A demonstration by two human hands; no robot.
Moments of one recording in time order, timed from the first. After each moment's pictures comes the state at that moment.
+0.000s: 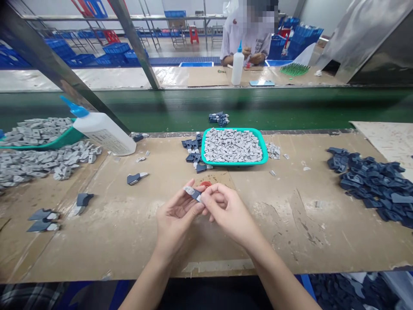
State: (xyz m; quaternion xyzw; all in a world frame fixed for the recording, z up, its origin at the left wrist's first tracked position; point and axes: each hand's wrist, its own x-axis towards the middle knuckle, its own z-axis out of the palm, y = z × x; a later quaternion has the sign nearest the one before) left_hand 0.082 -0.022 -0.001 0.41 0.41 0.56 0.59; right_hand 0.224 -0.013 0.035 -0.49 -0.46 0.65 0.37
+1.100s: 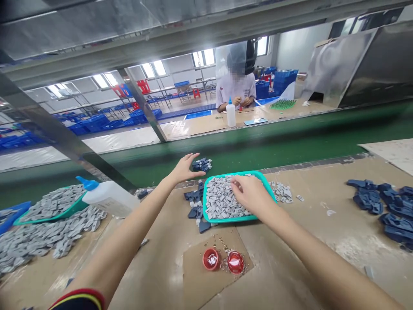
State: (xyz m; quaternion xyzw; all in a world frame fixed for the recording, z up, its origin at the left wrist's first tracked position) left_hand 0.036 0.303 0.036 0.83 0.53 0.15 0.08; right_hand 0.288 0.153 0.031 -0.61 -0.71 0.18 0.28
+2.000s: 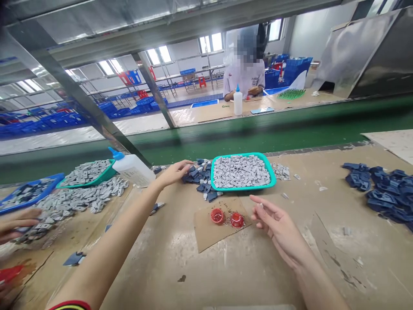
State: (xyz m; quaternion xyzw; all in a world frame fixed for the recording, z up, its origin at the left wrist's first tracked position) left_hand -0.032 0.211 0.023 0.81 0.53 0.13 0.21; right_hand 0.290 -0.005 -0.004 -0.51 -0.29 0.62 0.52
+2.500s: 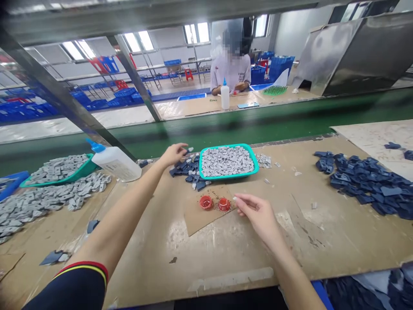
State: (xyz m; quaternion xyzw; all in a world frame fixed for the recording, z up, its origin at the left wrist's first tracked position) left_hand 0.021 0.249 0.019 0.68 0.55 0.31 0.37; right_hand 0.276 -0.022 -0.009 -0.58 -0.34 0.52 0.52
